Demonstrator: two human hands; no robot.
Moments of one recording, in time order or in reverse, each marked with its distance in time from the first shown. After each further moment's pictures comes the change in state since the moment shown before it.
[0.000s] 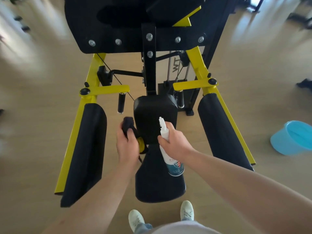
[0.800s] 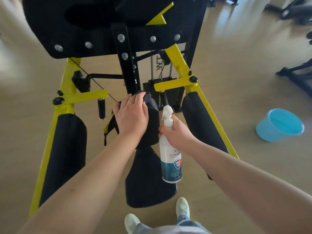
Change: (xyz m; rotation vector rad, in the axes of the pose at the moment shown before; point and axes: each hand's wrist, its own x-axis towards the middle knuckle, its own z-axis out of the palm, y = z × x) left_hand 0.037 0.080 0.082 0.806 0.016 0.842; right_hand 0.010 0.007 -0.064 0.202 0.132 0.188
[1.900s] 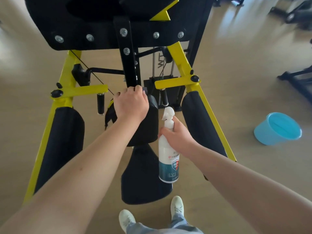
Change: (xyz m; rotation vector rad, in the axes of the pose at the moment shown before) left_hand 0.032 0.004 -0.002 0.240 -0.147 -0.014; right_hand -0.006 0.012 0.000 0.098 -0.012 -0.005
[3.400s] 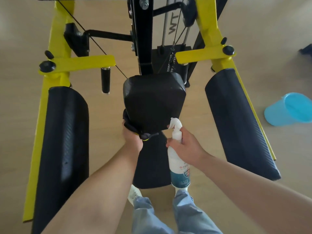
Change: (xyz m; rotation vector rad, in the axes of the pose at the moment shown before) left_hand -0.084 -0.069 0.165 -1.934 -0.188 -1.435; right_hand 0.025 0.067 0.071 -0.064 -0.123 0.191
